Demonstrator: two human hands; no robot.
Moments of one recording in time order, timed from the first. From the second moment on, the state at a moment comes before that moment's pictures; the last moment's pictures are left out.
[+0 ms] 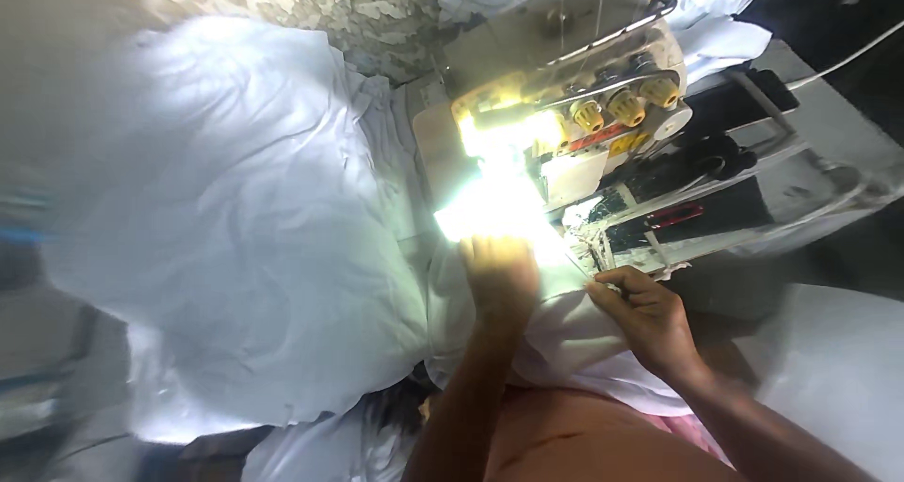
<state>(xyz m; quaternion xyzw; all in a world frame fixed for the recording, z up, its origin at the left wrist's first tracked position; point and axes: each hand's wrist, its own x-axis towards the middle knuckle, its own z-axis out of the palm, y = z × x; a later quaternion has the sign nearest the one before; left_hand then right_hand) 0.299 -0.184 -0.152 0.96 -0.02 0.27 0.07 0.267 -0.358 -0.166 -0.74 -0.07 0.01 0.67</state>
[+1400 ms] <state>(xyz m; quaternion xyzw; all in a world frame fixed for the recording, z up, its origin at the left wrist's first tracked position) 0.381 -0.064 -0.129 0.93 -0.03 0.28 0.22 0.376 -0.281 -0.136 -0.79 -0.03 0.05 0.62</state>
